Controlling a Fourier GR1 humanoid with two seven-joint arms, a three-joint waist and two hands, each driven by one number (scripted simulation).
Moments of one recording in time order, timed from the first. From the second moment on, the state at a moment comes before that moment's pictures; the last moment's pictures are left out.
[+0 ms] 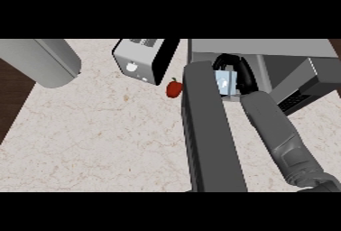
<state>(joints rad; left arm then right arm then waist) 0.27 0.09 0.65 -2.09 0.55 -0.62 0.10 -0.93 -0.15 -0.06 -0.35 0.23 -0.27 -0.69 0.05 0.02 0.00</state>
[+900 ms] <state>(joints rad) 0.20 0.09 0.60 -2.05 0.51 -0.62 0.09 -1.09 -0.23 -0.09 -0.16 0.30 -0.61 -0.73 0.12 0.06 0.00</state>
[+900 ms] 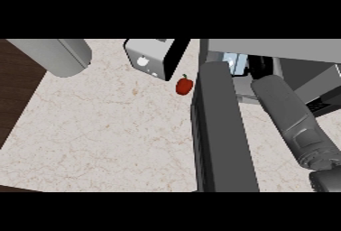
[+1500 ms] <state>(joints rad) 0.15 0.11 0.59 -2.01 0.46 -0.62 0.09 -1.08 -0.29 -0.05 -0.05 0.38 -0.81 -0.59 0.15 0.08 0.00</state>
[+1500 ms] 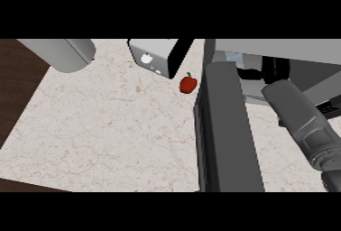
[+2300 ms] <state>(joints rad) 0.11 0.11 0.50 -1.96 0.40 -0.69 0.07 -1.11 -0.25 -0.09 -0.09 0.33 -0.57 -0.72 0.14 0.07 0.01</state>
